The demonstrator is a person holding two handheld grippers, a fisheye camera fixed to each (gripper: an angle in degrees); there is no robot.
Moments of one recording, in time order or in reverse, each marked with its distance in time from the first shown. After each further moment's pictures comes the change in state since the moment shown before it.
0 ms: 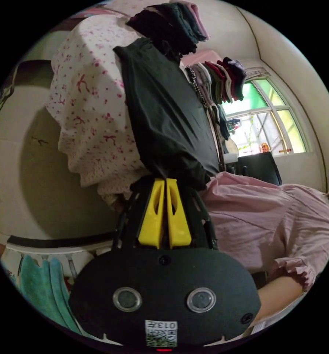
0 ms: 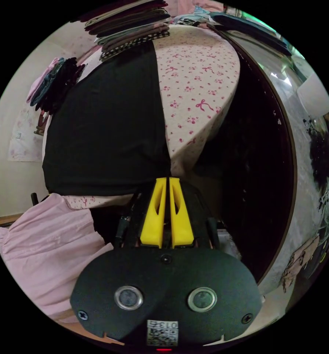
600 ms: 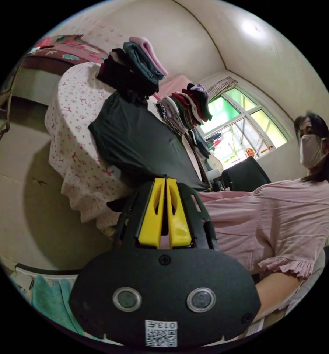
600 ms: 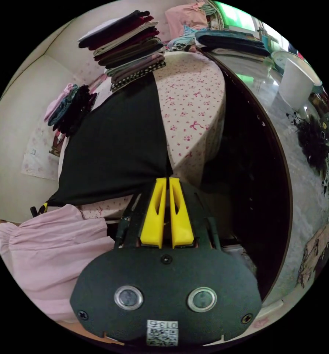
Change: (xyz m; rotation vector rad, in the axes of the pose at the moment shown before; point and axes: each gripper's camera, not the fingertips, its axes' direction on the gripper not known) left arm 0.048 -0.013 -0.088 0.242 0.030 0.172; right arm 0.005 0.010 -0.004 0.225 -0.105 0.044
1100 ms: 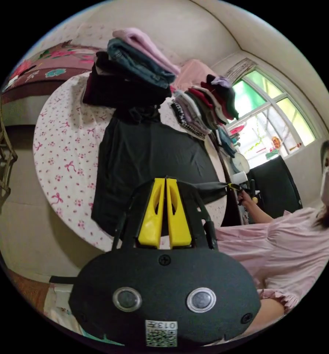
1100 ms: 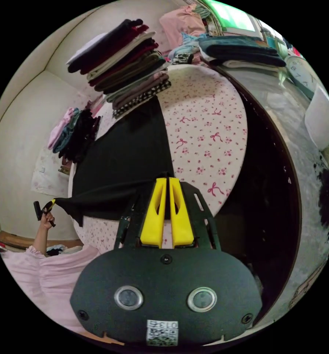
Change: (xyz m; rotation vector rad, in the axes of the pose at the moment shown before) left arm 0.010 -0.229 0.071 -0.146 -0.203 0.035; right arm -0.021 -0.125 0.064 0.064 -0.085 0.042
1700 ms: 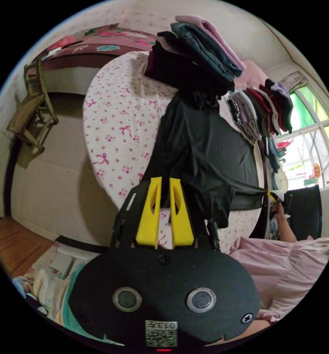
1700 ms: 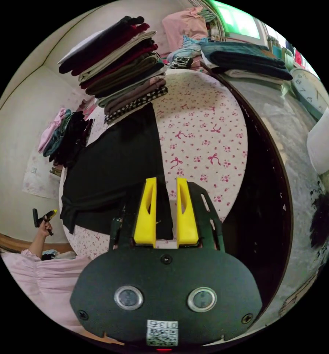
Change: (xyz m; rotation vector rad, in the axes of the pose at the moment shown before) left arm -0.025 -0.019 0.018 -0.074 -0.291 -0.256; right arm -0.041 -0.047 0.094 0.029 0.061 -0.022
